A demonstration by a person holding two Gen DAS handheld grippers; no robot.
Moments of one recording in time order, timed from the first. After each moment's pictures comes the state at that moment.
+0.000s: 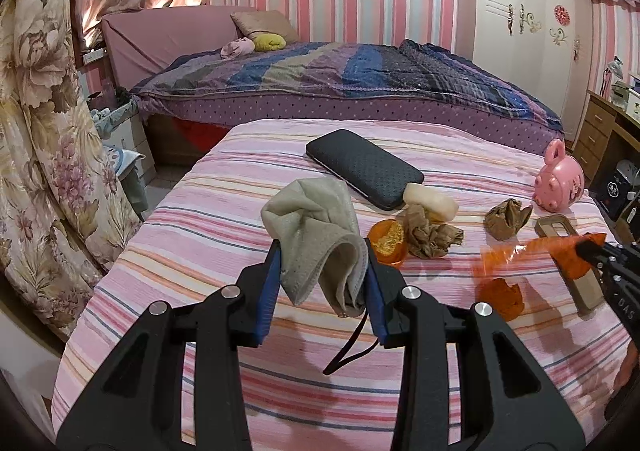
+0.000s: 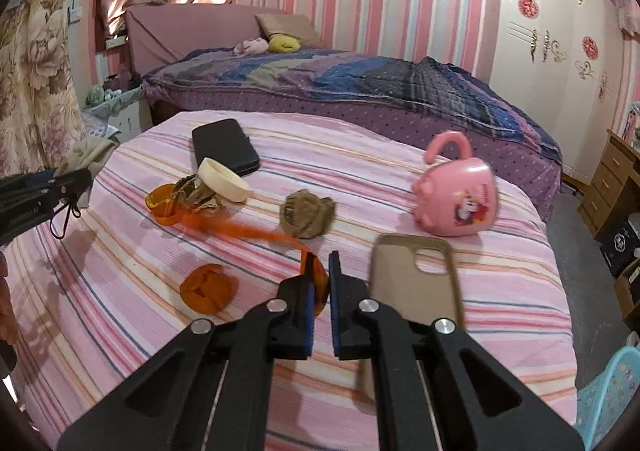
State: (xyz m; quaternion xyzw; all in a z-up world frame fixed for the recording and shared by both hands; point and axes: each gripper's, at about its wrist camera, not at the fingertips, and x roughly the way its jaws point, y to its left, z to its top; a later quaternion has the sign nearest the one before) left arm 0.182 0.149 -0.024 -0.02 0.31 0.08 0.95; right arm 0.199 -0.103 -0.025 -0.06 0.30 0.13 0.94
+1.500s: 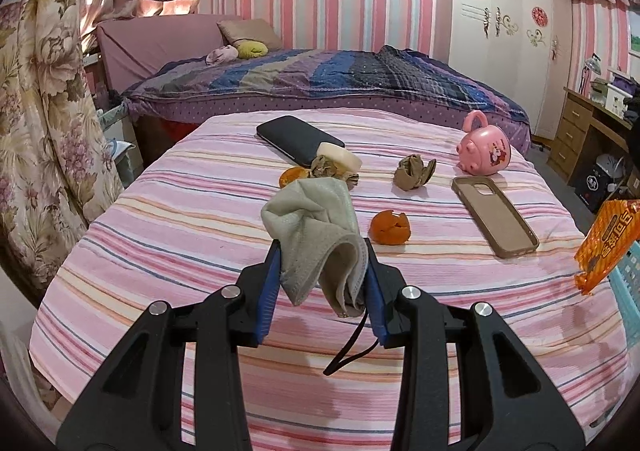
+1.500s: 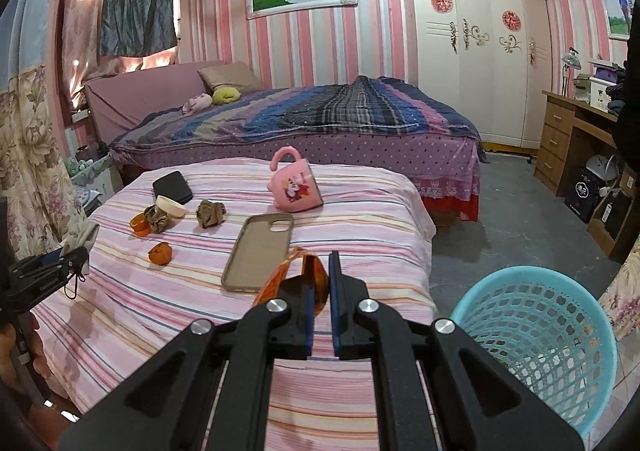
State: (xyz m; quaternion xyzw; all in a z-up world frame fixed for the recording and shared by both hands) left arm 0.088 0.058 -0.027 -0.02 0.29 0.06 0.95; right arm 0.077 -0.281 0.021 0.03 0.25 0.06 0.97
